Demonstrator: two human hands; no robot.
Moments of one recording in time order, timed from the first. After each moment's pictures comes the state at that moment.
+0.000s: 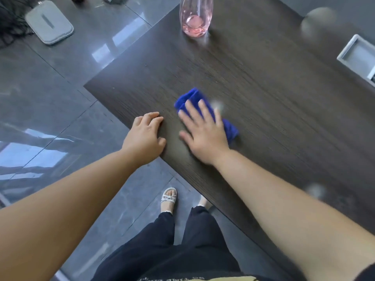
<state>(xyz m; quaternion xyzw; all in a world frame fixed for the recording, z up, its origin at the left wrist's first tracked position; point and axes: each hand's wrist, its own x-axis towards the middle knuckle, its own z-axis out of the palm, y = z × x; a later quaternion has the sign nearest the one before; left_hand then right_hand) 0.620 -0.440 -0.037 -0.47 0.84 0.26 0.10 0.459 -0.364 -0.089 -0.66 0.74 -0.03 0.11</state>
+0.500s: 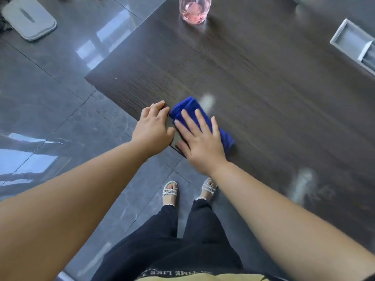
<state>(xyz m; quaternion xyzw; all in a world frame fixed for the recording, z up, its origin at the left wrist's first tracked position) 0.629 -0.440 -0.045 -0.44 0.85 0.27 0.08 0.516 -0.326 -0.096 -0.65 0.76 -0.05 0.08</state>
